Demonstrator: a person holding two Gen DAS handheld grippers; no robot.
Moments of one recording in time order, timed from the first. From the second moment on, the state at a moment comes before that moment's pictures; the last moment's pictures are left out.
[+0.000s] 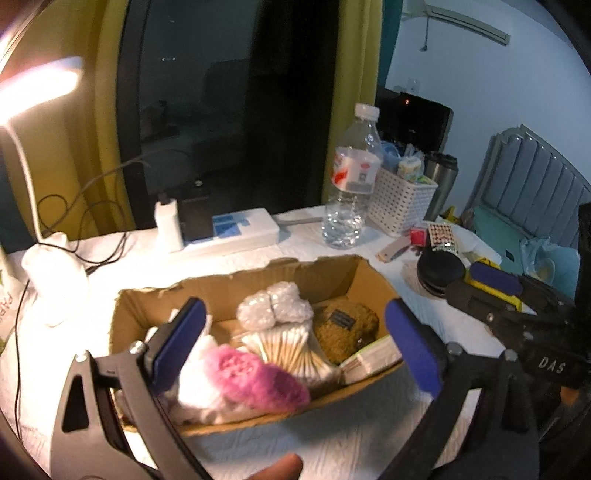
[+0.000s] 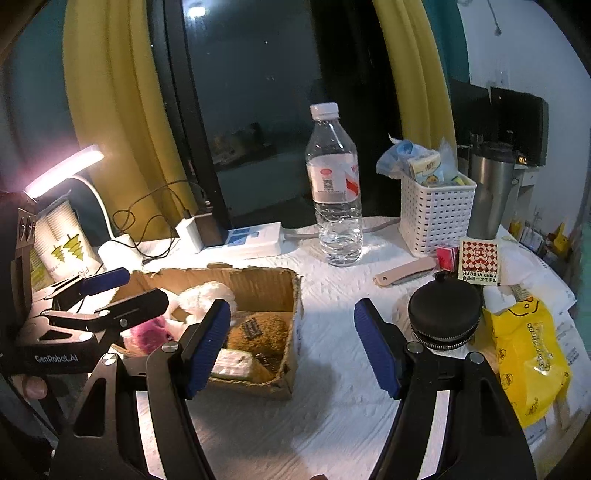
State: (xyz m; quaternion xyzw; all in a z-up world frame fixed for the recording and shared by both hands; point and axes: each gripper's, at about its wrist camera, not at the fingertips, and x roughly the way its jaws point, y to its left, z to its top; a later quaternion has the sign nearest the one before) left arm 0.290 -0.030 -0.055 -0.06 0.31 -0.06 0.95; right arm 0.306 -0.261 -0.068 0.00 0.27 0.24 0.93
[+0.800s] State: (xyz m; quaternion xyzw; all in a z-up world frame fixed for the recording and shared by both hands) left arm 0.184 0.011 -0.016 -0.05 0.26 -0.03 0.96; right arm 0.217 -0.225 -0.030 -0.02 0.23 0.26 0.94
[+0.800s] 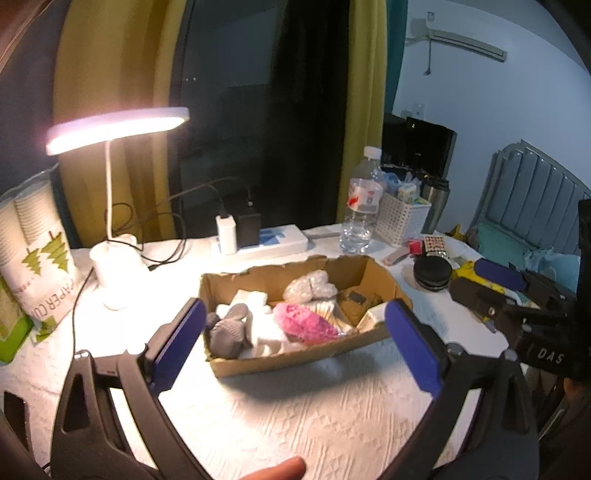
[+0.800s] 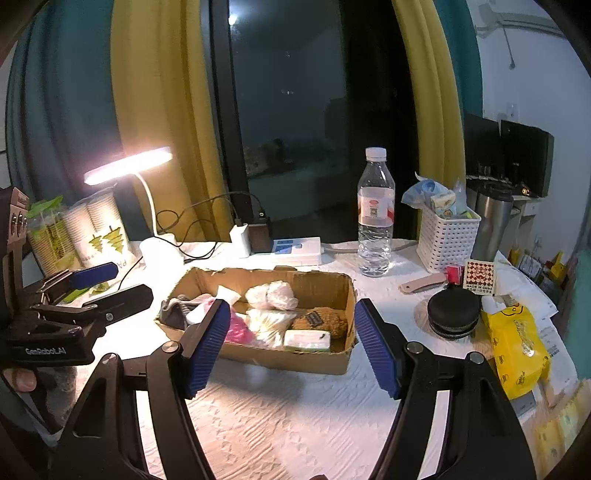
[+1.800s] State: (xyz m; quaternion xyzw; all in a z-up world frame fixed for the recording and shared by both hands) left arm 0.066 0.015 0.031 -0.02 0.19 -0.03 0.98; right arm 0.105 -0.222 0.010 -0.04 0.16 0.24 0.96
